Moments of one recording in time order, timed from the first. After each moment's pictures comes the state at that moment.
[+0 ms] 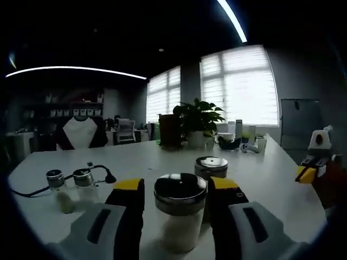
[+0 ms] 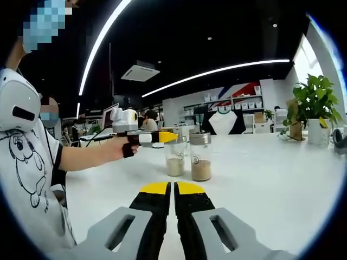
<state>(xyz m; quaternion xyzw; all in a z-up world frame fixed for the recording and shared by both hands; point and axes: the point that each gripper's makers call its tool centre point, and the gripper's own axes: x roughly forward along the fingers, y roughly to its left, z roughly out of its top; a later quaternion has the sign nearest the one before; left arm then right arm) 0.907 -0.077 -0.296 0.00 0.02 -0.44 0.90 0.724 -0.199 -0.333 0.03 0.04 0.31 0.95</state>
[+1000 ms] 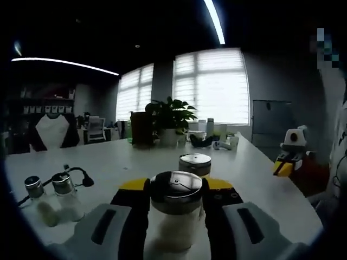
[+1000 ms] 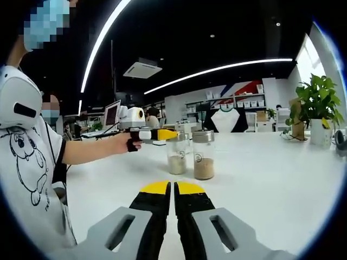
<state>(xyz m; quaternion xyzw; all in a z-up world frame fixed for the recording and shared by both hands) 0.901 -0.087 -0.296 0.00 0.02 -0.57 0.82 0.725 -0.193 -0.336 0.02 0.05 0.32 0.94</state>
